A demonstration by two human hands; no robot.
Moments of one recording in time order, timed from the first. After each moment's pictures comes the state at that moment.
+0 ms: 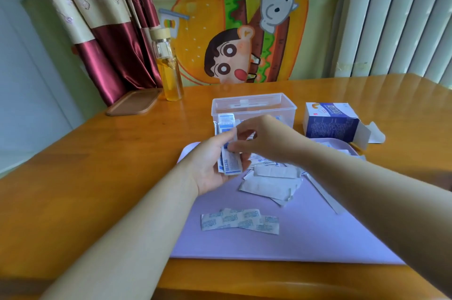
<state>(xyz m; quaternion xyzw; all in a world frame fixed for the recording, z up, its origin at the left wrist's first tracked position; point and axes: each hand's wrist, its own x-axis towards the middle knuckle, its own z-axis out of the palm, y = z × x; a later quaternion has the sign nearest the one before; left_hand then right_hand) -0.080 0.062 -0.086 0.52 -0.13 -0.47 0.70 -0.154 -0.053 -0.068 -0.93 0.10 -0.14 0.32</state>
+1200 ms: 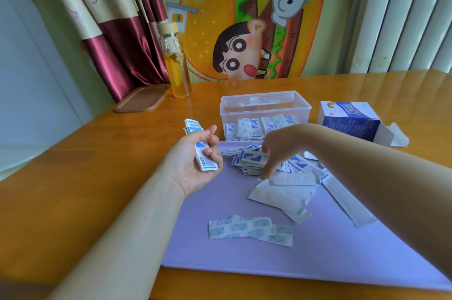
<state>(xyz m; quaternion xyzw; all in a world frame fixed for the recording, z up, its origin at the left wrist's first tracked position) -0.051 0.085 -0.086 0.43 -0.01 -0.41 0.81 -0.112 -0.101 -0.082 -0.97 0.15 0.21 0.06</state>
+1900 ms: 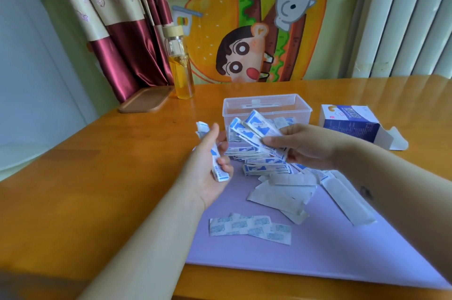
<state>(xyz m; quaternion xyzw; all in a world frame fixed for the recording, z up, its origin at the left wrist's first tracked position) -0.073 0.077 -0.095 0.47 -0.04 -0.36 0.81 -0.161 -0.095 -0.079 -0.75 0.16 0.01 0.64</state>
